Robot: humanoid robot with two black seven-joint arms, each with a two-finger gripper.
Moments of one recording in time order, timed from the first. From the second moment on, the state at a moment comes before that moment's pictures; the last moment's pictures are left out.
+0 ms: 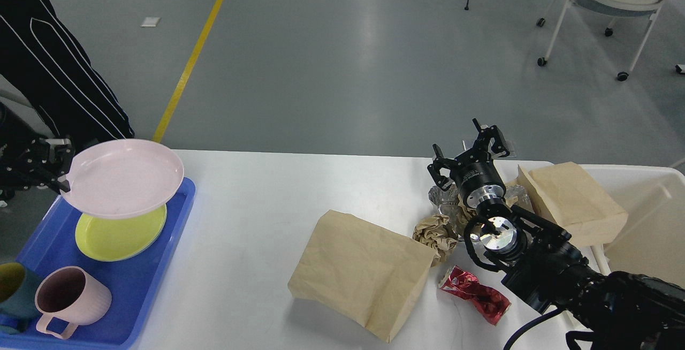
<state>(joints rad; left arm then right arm) -1.51 0.88 0.47 -0.84 0.20 -0.96 0.63 0.74 -0.03 0.41 0.38 0.41 0.34 0.48</state>
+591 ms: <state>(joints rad) -1.18 0.70 0.45 -0.84 0.23 -0.22 0.63 0.74 -0.03 0.41 0.38 0.41 0.34 0.48</state>
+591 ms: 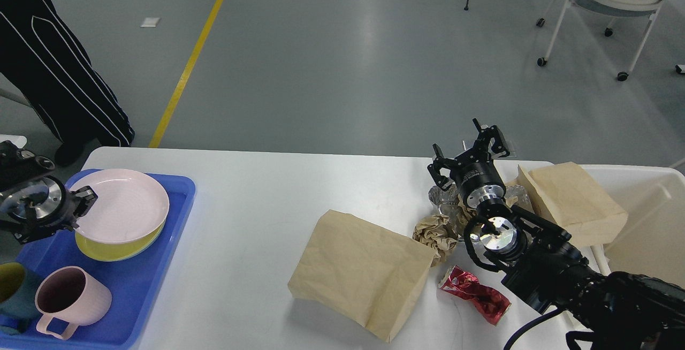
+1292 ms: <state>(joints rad) -1.07 0.63 0.46 -0.76 0.23 0.02 0.61 0.74 -0.03 0.41 0.38 0.41 0.34 0.48</state>
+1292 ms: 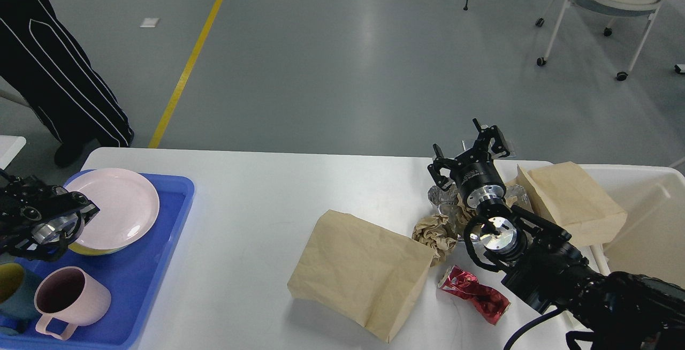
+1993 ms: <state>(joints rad) -1.09 0.66 0.46 -0.73 0.23 0.03 0.60 0.74 -0.03 0.41 0.38 0.41 0.34 0.48</state>
